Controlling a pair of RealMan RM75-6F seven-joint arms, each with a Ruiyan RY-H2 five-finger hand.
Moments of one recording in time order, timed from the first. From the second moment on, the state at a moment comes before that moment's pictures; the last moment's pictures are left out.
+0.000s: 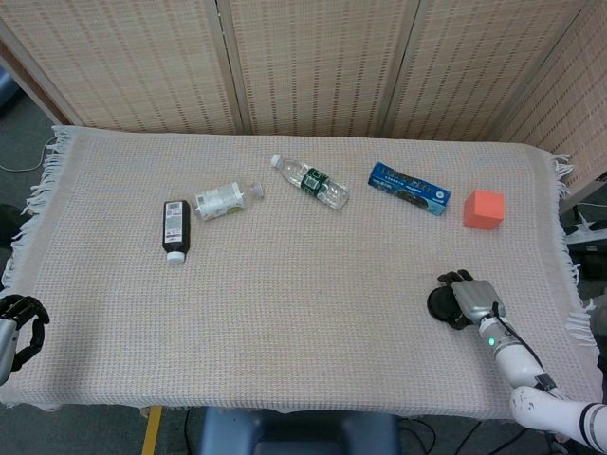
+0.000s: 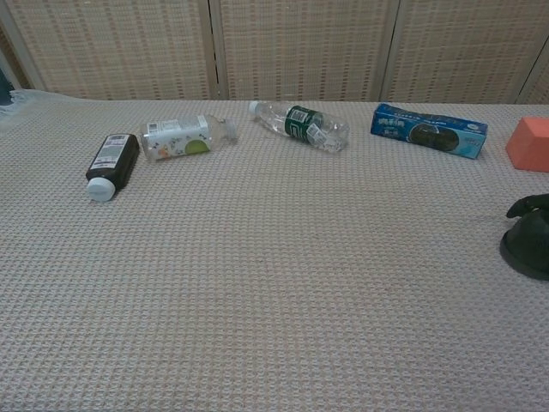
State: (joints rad) left arm -0.09 -1.12 -0.05 -1.44 1.59 1.61 -0.04; right arm 0.60 -1.22 0.01 -1.55 -0.79 0.77 -0.41
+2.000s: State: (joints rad) left arm -0.09 -1.13 -0.05 -1.44 1.59 1.60 -0.02; right arm 0.47 -1.09 0.03 -1.69 -0.89 1.00 -0.34
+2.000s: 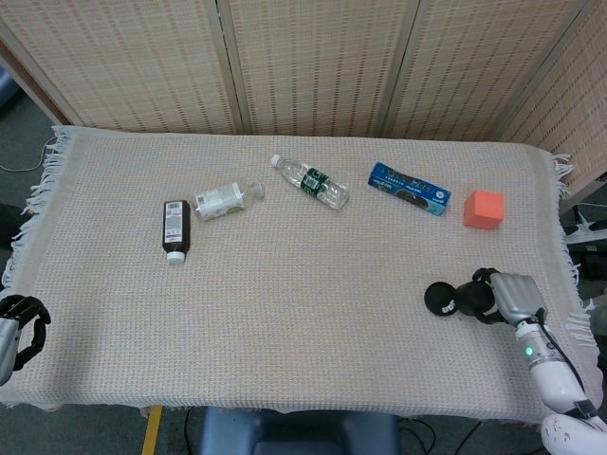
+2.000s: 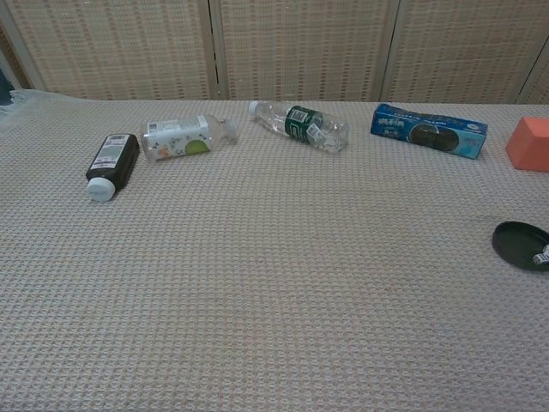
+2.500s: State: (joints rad) left arm -0.09 -1.13 -0.05 -1.44 1.59 1.60 -0.02; right arm 0.50 -1.08 -0.02 -1.68 -0.78 0.91 -0.45
